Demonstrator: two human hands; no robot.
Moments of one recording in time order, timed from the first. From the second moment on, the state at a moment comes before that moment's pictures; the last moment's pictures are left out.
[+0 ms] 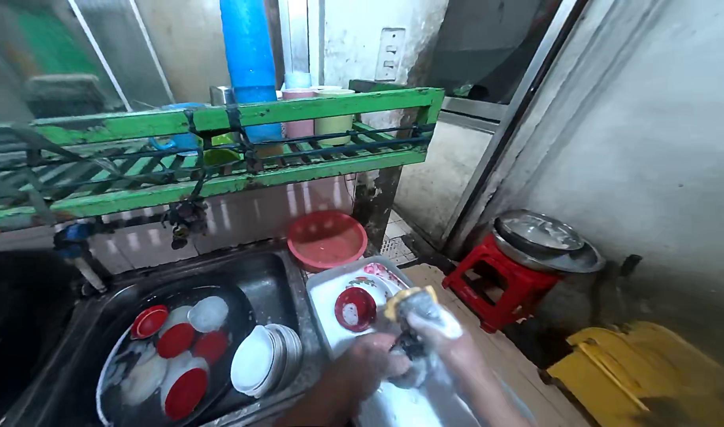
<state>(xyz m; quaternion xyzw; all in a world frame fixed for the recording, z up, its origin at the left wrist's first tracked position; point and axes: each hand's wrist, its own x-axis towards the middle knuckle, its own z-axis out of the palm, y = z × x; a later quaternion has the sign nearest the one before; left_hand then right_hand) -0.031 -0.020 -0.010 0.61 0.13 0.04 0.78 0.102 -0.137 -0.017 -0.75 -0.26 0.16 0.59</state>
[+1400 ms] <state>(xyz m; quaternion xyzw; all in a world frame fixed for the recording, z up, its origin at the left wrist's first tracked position) -0.017 -0.001 -0.023 0.45 0.36 0.23 0.78 0.099 -0.138 -0.036 -0.73 -0.51 0.06 0.46</state>
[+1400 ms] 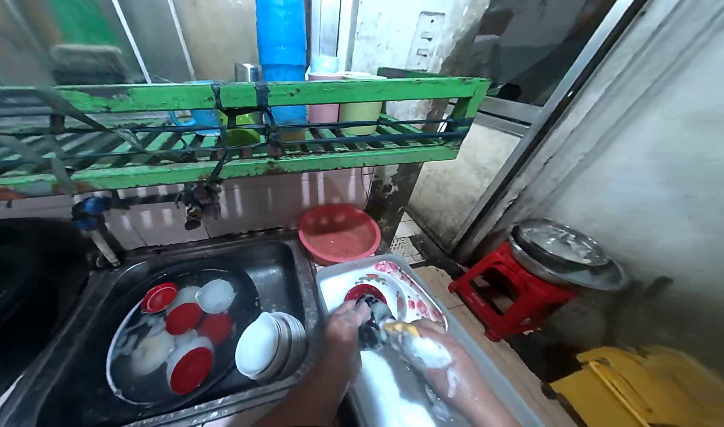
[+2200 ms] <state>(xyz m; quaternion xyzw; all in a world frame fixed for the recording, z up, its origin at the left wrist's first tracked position) -0.024 0.014 0.001 0.79 0.11 0.12 0.59 0.122 -0.133 -0.004 -0.83 -0.31 0.28 0.37</state>
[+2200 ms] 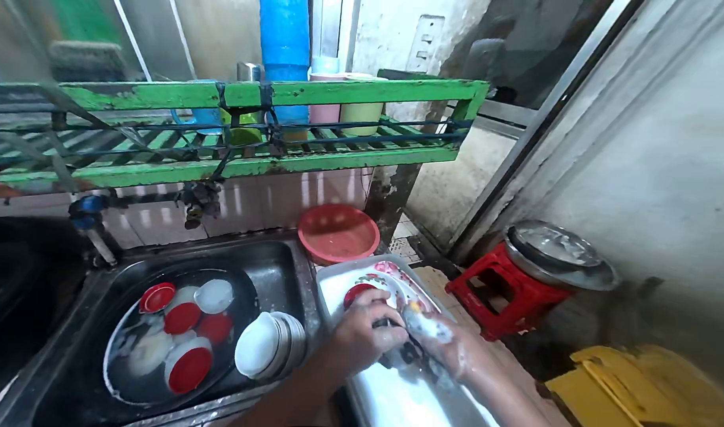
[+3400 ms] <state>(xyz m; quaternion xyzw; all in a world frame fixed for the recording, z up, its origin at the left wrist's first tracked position) 0.013 0.011 -0.007 0.69 0.21 -0.11 0.68 0.061 -0.144 -0.031 -0.73 -0.62 0.02 0.29</state>
